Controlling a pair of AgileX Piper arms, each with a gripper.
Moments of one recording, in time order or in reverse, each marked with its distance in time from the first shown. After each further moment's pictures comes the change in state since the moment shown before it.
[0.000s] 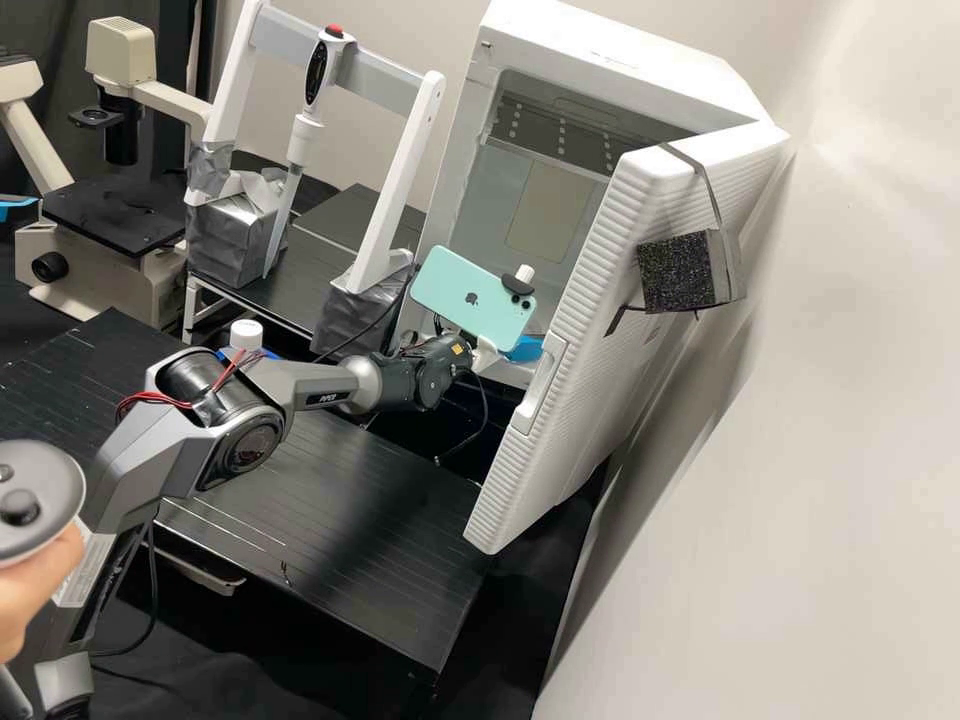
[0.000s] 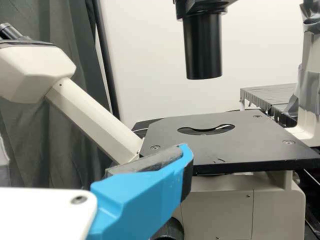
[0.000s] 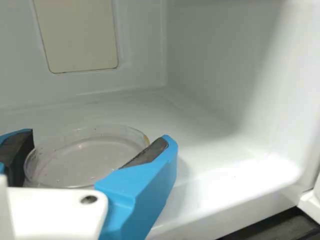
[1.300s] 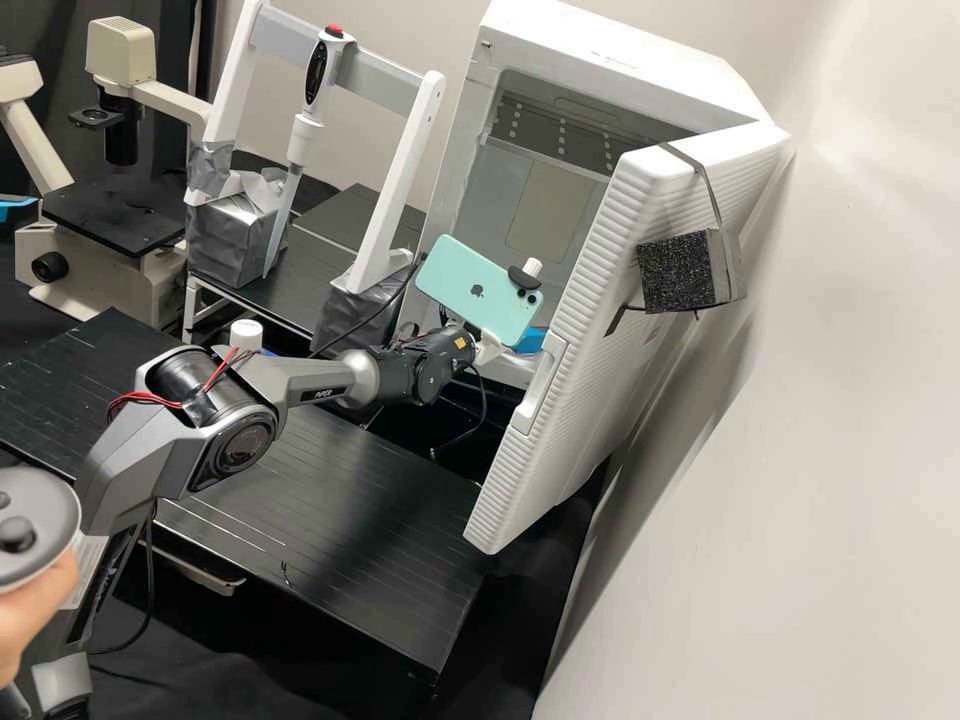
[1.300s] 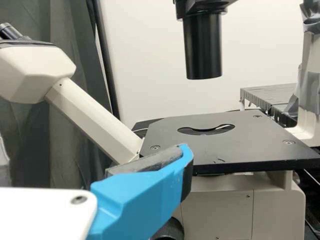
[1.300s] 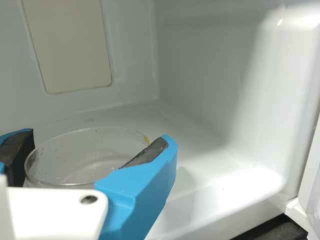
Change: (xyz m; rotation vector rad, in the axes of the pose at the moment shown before) left arm 0.000 0.000 0.000 0.000 0.000 0.000; right arm -0.006 0.008 -0.007 0.033 0.001 0.038
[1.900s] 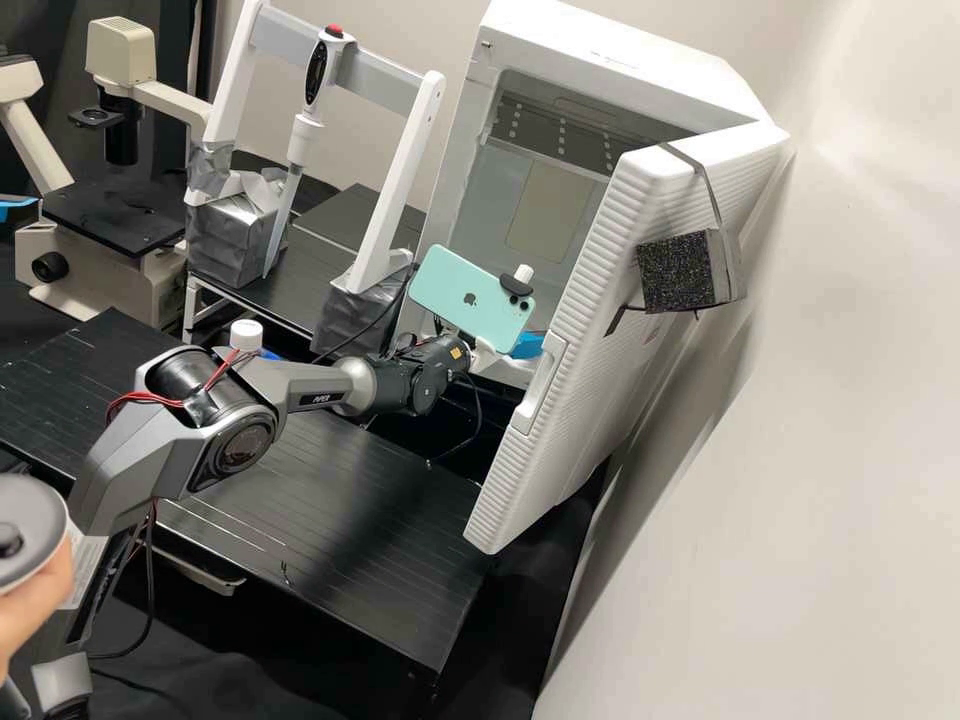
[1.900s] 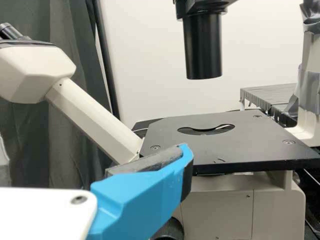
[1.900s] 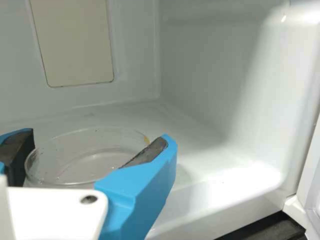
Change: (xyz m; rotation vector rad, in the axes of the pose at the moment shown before) left arm 0.000 0.000 0.000 0.000 0.000 0.000; right arm -0.002 -0.006 0.006 -0.032 0.014 0.006
